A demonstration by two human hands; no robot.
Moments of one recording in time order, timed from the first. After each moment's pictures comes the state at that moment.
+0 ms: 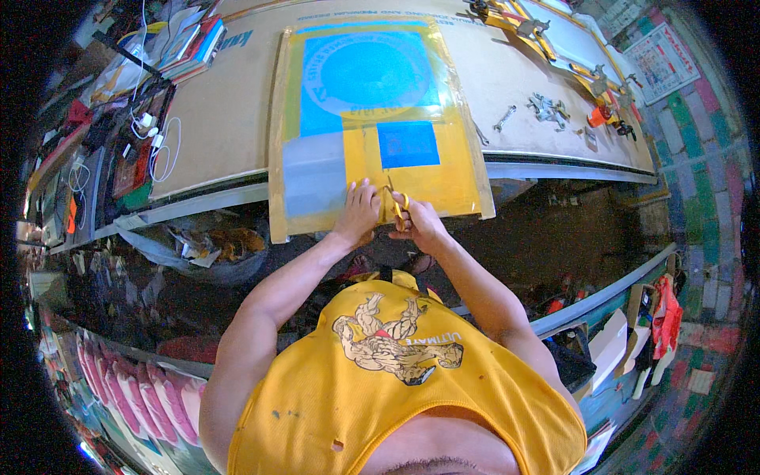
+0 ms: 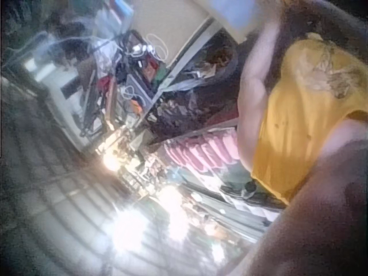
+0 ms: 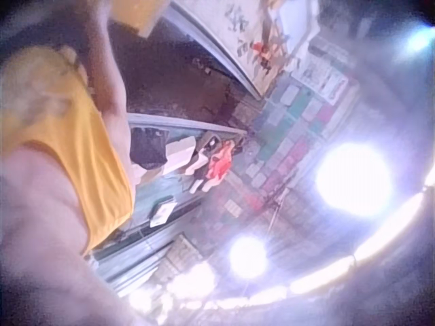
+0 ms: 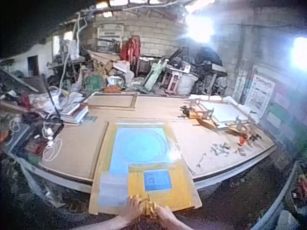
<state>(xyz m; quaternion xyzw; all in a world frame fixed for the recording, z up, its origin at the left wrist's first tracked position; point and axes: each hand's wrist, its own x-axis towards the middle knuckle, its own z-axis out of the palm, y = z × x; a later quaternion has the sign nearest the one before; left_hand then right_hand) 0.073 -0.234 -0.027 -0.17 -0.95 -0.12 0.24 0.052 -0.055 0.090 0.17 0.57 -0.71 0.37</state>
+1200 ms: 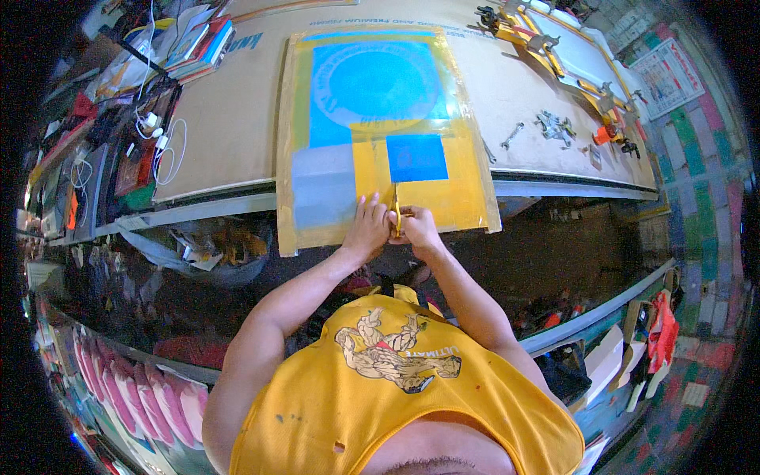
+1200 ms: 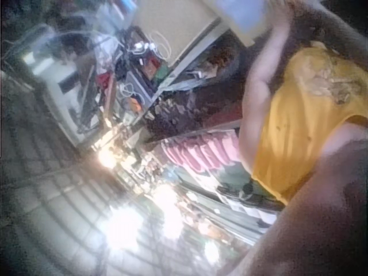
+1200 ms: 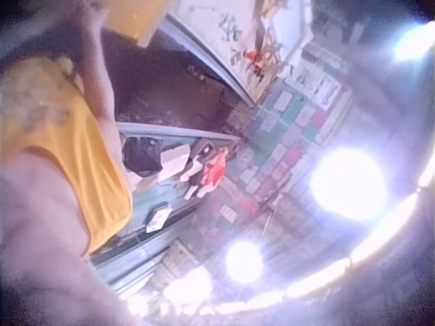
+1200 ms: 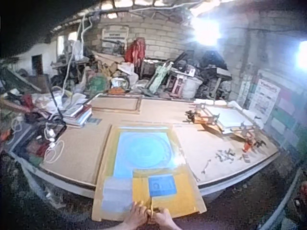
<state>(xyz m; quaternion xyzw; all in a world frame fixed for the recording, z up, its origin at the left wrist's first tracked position) 0.077 -0.227 -0.019 -0.17 -0.97 -0.07 0.15 0.034 -0.079 0.068 0.09 0.67 -0.66 0.33</state>
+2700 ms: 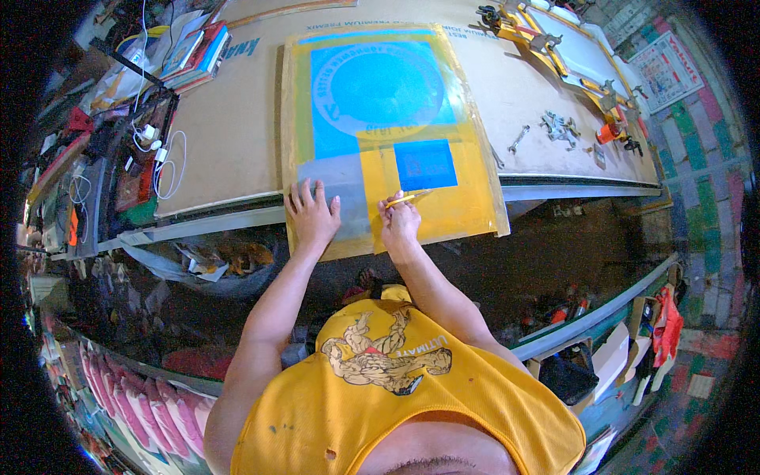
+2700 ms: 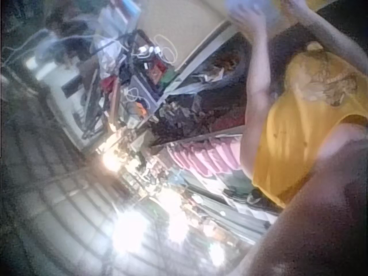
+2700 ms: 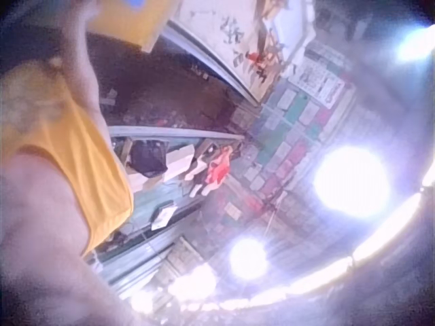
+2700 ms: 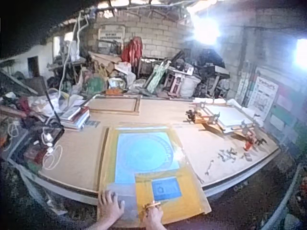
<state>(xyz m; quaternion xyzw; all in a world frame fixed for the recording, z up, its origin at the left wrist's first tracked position) 0.062 -0.345 0.019 0.13 -0.98 -0.05 0.15 0.011 -0.172 0.029 0.33 0.35 -0.87 0.08</state>
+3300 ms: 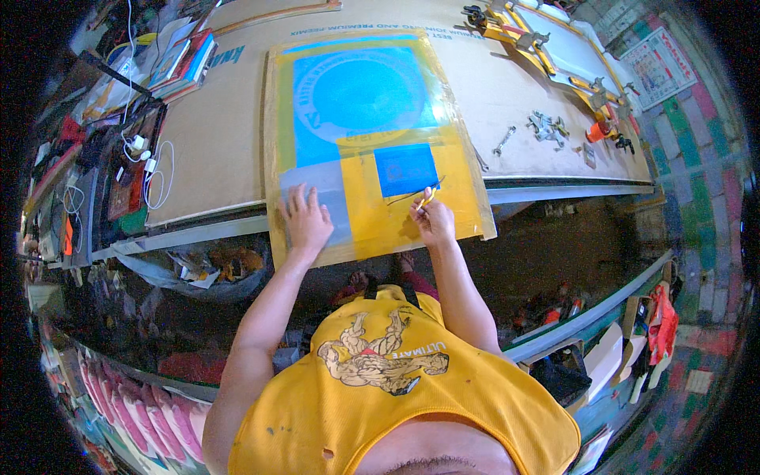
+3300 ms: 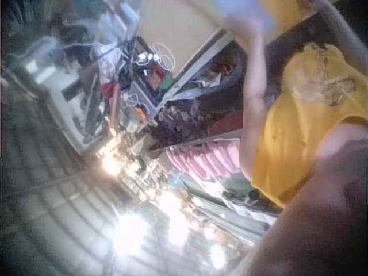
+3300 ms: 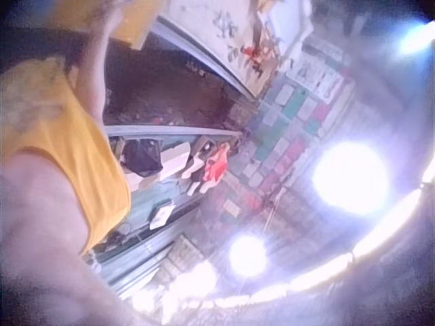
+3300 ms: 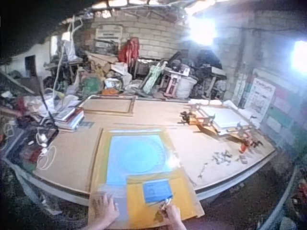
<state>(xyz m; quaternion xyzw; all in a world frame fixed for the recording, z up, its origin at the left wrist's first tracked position) 0.048 -0.320 0.028 0.11 -0.98 -0.12 0.12 -0.031 -0.054 0.043 0.30 0.45 -0.83 0.14</state>
